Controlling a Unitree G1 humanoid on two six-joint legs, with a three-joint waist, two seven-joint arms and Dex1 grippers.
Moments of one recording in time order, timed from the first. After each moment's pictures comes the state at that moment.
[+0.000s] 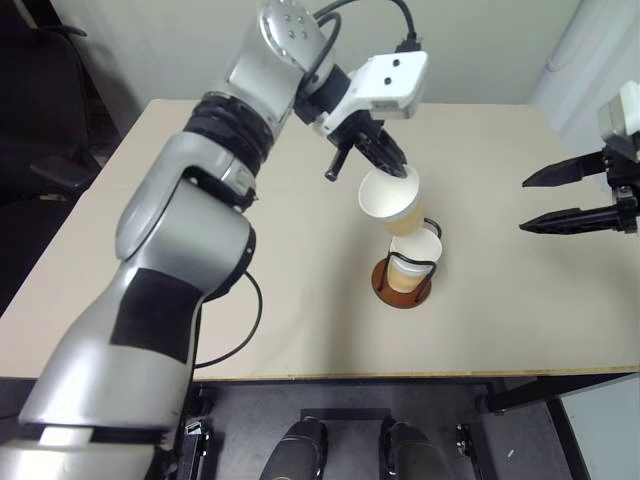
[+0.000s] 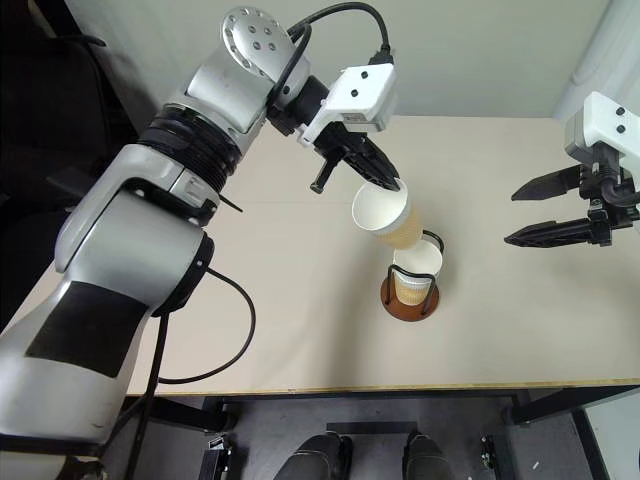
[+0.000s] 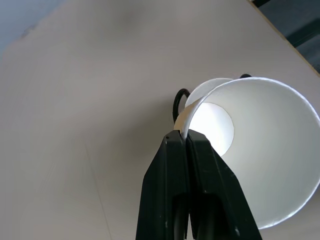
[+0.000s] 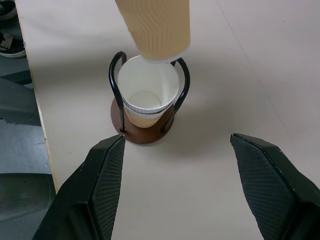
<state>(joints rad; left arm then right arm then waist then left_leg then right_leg) -1.77 0.33 -0.60 1.16 -0.16 -0.13 -1.59 -0.92 -1.32 0.08 -0.05 0.41 0.75 1.51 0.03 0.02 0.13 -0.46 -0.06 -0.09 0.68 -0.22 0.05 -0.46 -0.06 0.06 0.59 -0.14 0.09</state>
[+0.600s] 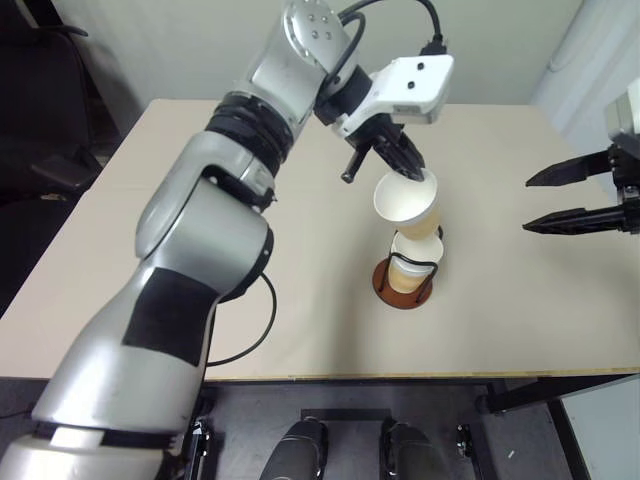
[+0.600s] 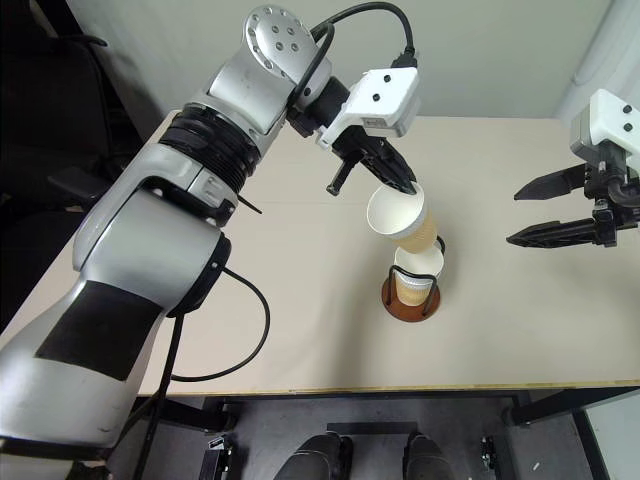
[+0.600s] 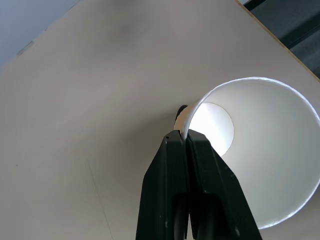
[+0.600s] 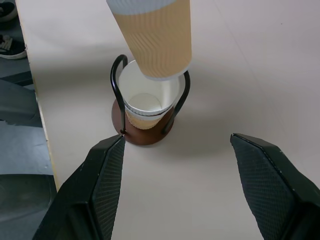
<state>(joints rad) -1.79 0.28 -0.57 1.18 -0.13 -0.15 -1.59 -0.90 -1.33 0.05 -0.07 0.43 0.77 1.51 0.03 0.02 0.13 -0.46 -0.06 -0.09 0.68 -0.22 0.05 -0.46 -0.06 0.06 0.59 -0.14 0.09</state>
